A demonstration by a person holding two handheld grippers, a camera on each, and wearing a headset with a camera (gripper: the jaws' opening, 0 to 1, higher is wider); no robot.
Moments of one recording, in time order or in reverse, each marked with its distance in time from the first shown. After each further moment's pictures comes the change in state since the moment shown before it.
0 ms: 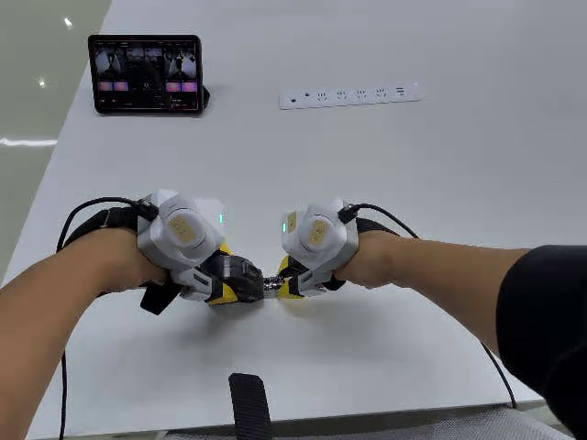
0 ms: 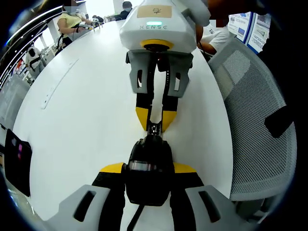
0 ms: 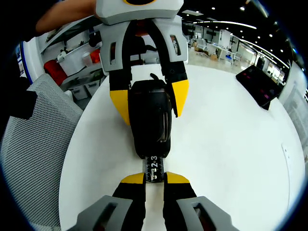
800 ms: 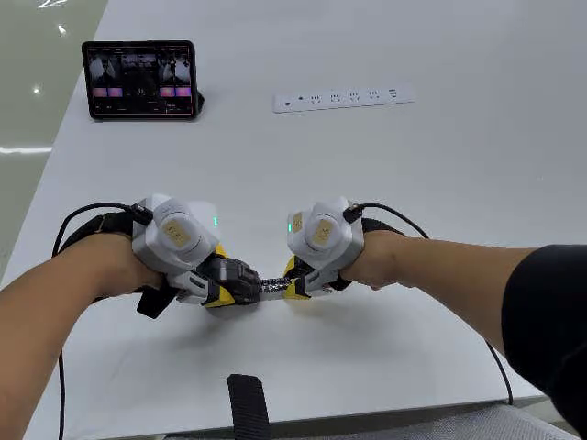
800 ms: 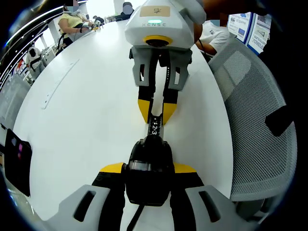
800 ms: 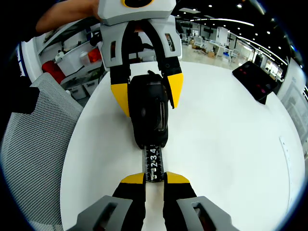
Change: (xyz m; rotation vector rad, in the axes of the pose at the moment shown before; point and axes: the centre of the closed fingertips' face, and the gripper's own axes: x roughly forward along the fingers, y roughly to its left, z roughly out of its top) left arm 0.001 0.002 -0.001 -0.001 -0.006 0.002; right arm -0.008 0.000 -0.012 0.022 0.017 -0.013
